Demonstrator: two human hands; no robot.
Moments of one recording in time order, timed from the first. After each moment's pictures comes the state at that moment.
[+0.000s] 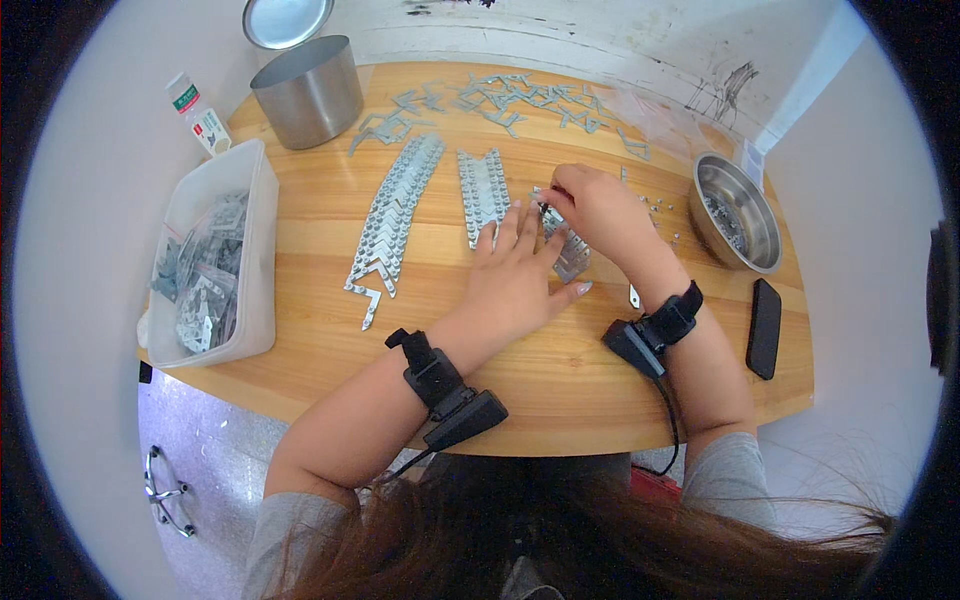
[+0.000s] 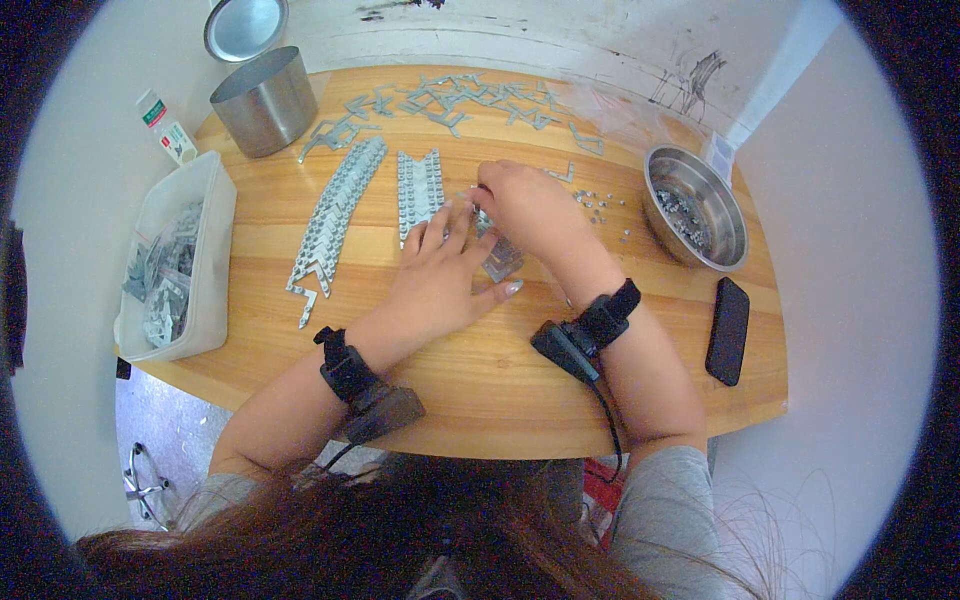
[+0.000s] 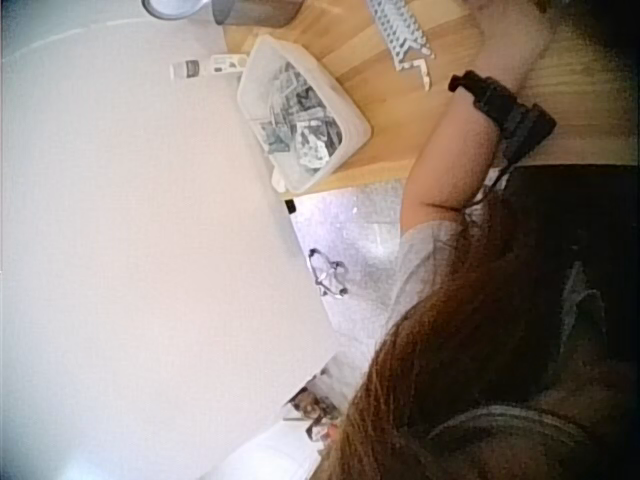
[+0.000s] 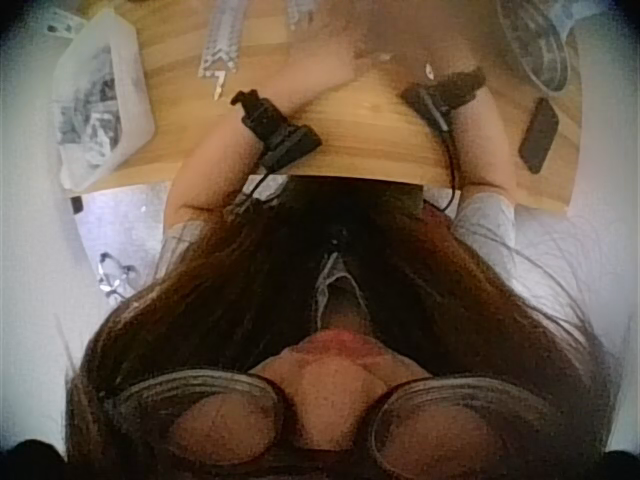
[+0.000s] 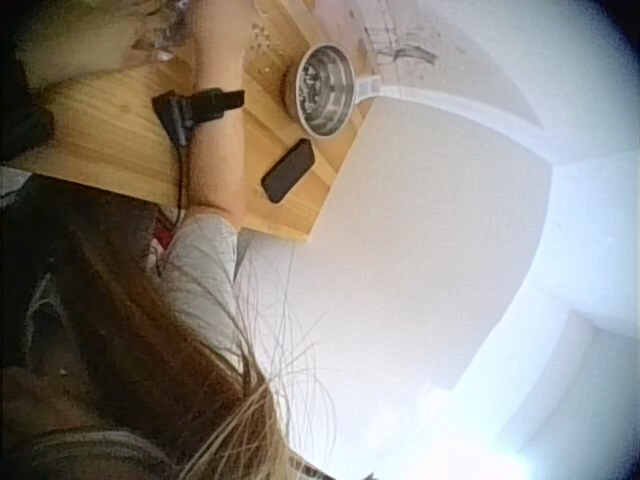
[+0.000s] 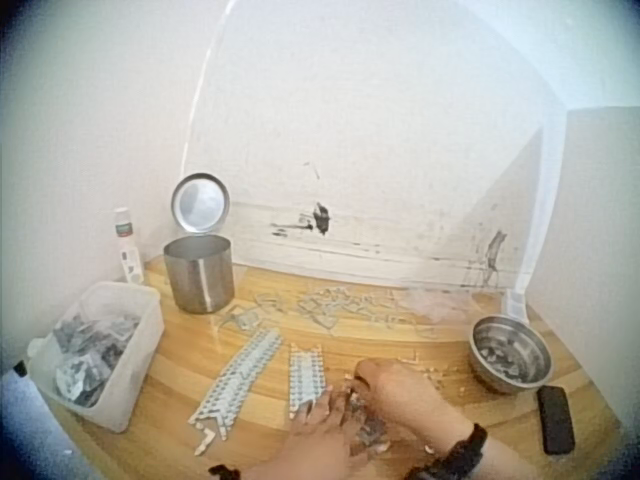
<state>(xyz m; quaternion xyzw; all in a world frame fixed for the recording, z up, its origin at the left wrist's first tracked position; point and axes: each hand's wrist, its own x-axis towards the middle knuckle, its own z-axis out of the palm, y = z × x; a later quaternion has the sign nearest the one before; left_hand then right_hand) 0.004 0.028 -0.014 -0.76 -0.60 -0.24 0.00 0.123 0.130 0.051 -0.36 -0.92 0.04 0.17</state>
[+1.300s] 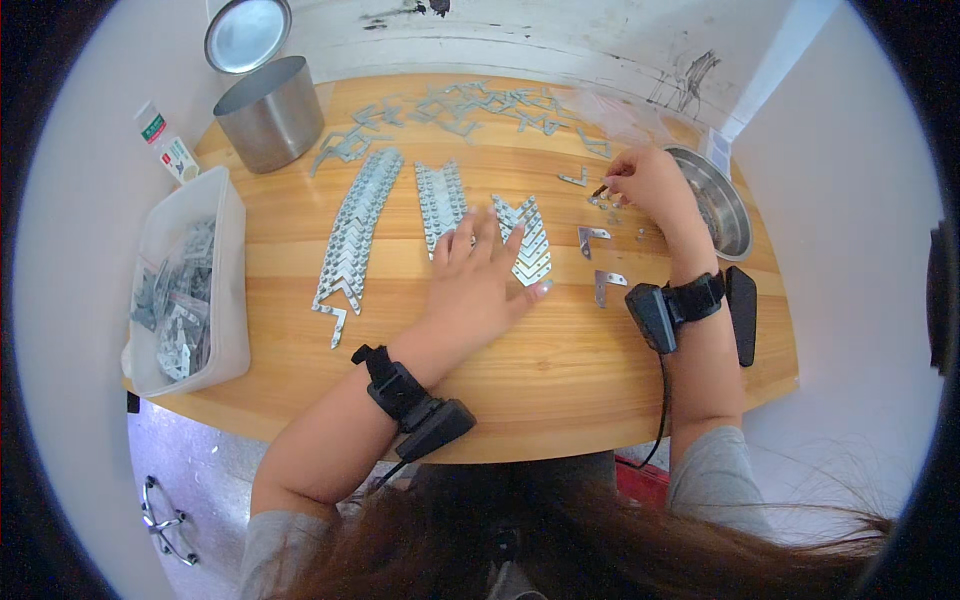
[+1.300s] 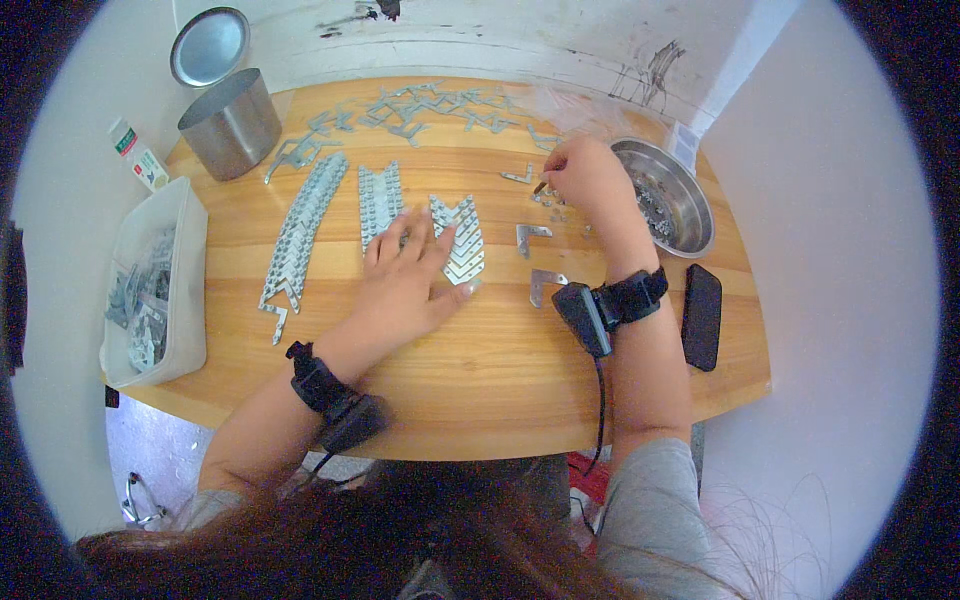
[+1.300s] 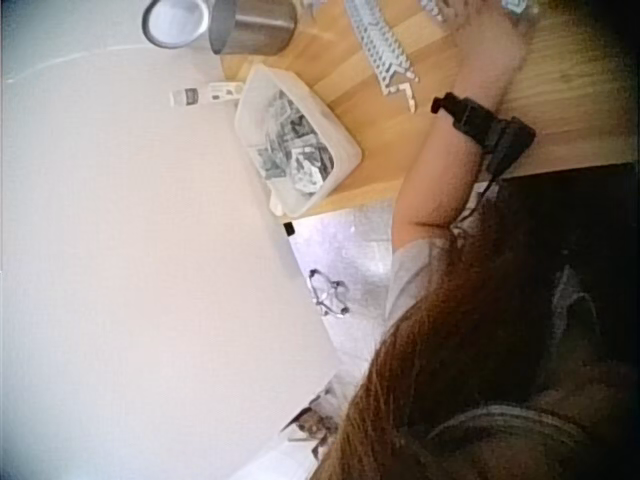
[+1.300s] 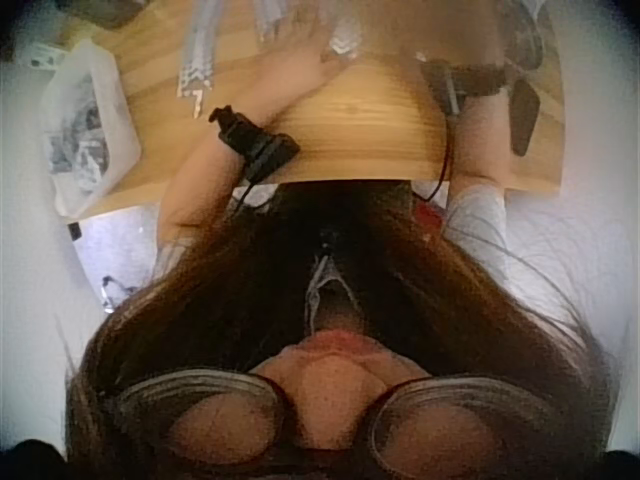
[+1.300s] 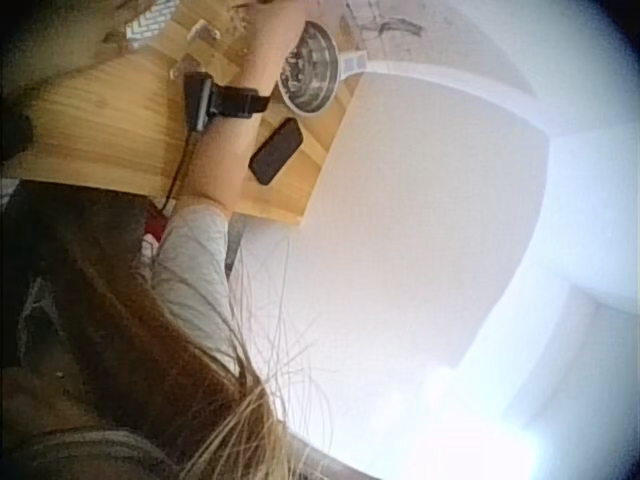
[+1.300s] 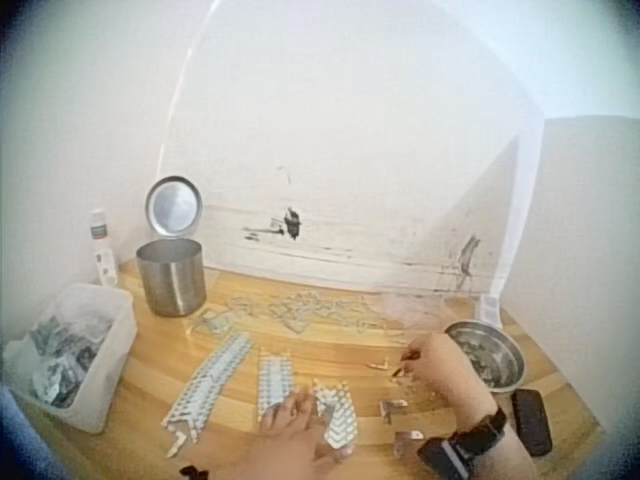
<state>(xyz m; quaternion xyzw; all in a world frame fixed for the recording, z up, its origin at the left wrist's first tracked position) 0.002 0.026 -0.010 -0.76 -0.61 -0.22 0.00 0.209 0.182 0.076 -0.54 -0.81 0.10 0.19</state>
